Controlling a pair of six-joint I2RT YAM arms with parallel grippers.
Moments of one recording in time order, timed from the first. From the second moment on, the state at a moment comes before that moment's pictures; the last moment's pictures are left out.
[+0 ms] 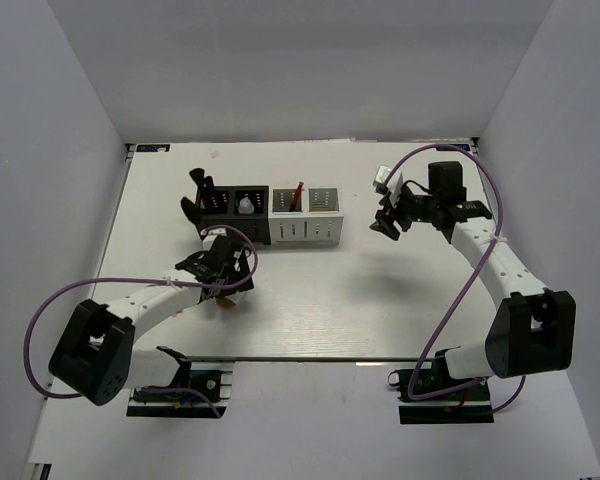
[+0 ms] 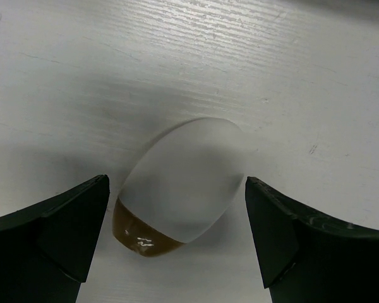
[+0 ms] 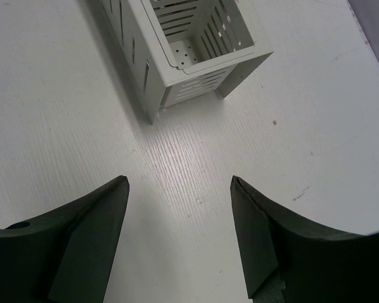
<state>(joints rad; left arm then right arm) -0.52 1.27 0.62 -0.41 -0.31 -0.66 0.18 1.38 1.08 -0.43 -0.73 -0.82</state>
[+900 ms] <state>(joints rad) -0.54 1.44 0.68 -0.37 -0.38 -0.69 0.18 1.40 1.08 -0.44 -0.75 -0.82</state>
